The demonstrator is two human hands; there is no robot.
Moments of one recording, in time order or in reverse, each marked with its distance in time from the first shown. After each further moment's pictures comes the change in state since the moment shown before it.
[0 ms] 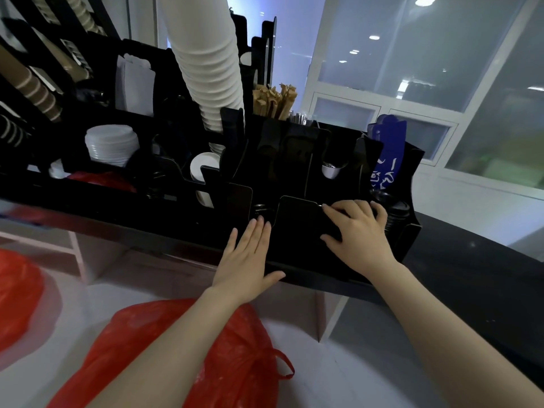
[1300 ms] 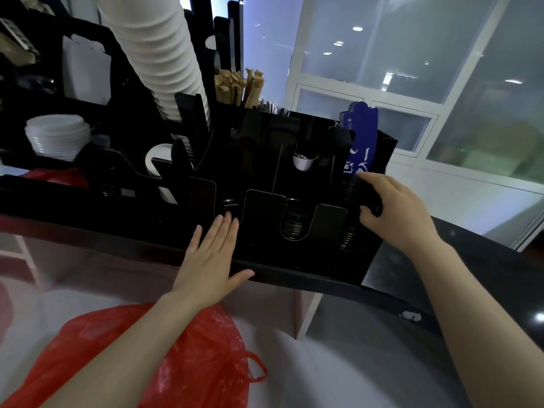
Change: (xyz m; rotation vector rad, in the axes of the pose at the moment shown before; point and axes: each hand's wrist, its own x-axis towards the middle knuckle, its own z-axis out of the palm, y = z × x) left_hand 0.000 0.000 0.006 0.007 0.057 -0.020; right_hand -0.002 0.094 -0.039 0.204 -0.033 0.181
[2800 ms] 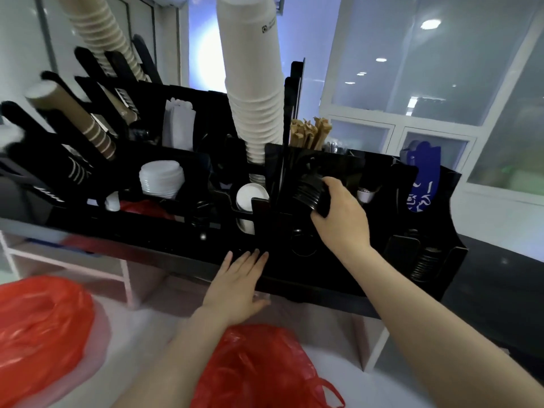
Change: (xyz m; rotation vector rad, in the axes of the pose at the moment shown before) left_hand -0.026 -0.095 -0.028 0.009 -0.115 0.062; right_hand 0.053 -0.196 0.071 0.294 0.202 0.025
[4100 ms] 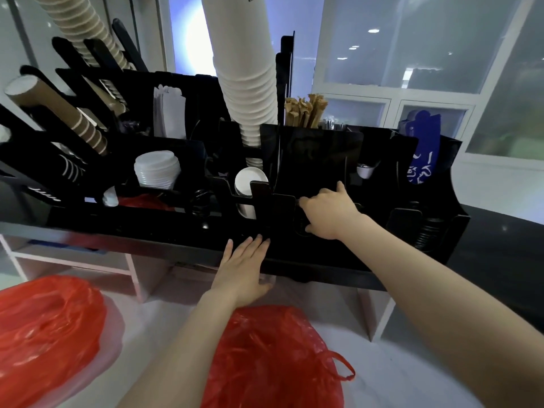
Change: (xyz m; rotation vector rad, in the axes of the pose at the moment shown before) left_hand 0.000 0.001 -0.005 -0.115 -0.085 -0.059; right_hand 0.006 0.003 0.017 -0.747 -0.715 -0.265
